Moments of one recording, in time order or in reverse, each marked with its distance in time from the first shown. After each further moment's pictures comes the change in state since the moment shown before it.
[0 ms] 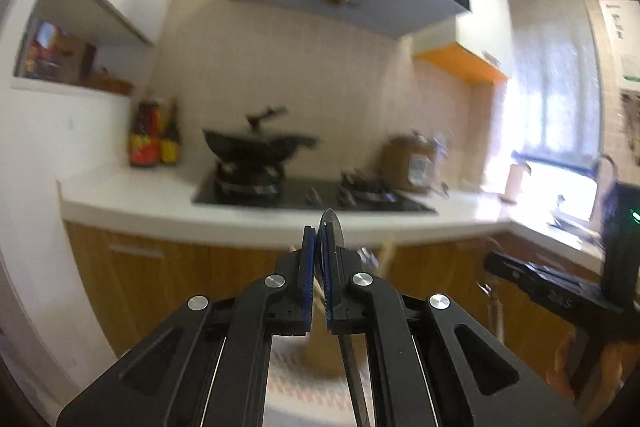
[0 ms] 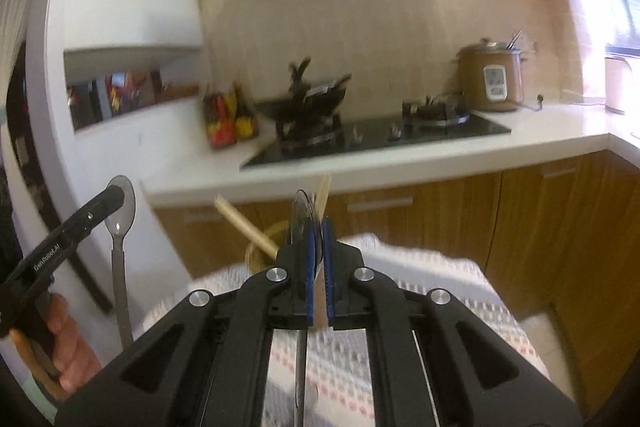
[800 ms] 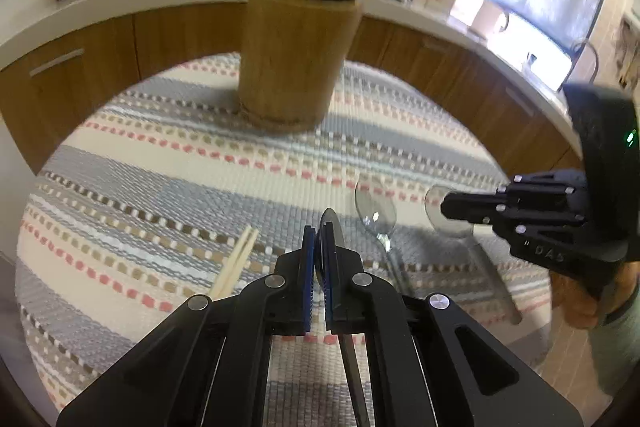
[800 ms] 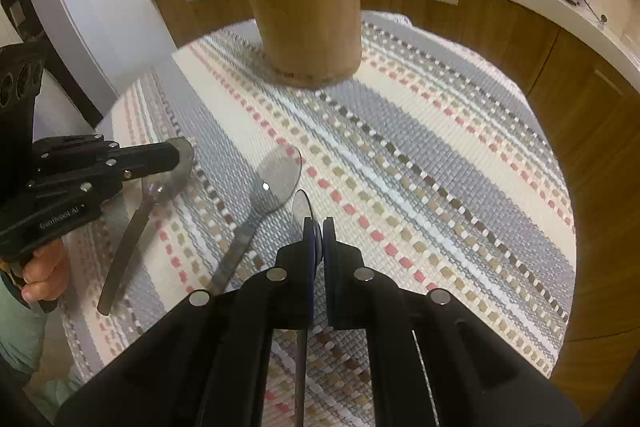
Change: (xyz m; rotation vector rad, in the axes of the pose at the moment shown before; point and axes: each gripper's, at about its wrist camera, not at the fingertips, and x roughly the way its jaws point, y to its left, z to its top) left arm 0.044 0.005 -0.150 -0.012 0.739 -0.243; right arm 0.029 -0.005 -0.127 -0.196 0.723 0.041
